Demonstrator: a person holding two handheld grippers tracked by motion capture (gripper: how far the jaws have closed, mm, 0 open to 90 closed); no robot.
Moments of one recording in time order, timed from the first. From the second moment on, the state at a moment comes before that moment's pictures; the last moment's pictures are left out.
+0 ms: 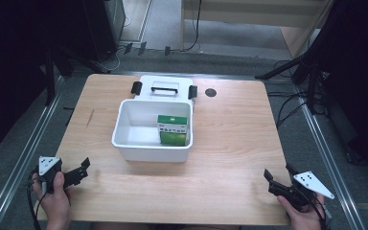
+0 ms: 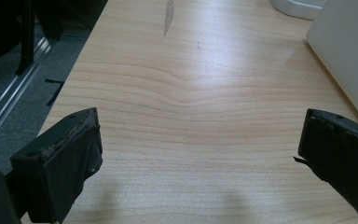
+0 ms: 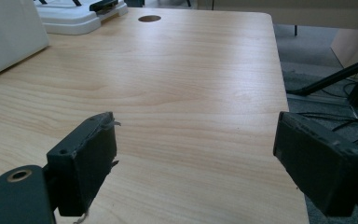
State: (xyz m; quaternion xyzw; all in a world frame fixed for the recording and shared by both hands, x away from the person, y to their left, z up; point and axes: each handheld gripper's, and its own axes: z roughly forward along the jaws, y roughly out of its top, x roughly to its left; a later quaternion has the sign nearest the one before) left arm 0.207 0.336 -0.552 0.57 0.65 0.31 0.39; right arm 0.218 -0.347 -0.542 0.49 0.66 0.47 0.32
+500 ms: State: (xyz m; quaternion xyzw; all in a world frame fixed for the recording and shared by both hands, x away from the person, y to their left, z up) left arm 0.207 0.336 -0.552 0.57 0.65 0.31 0.39; right arm 0.196 -0.349 -0.546 0.49 0.66 0.46 0.33
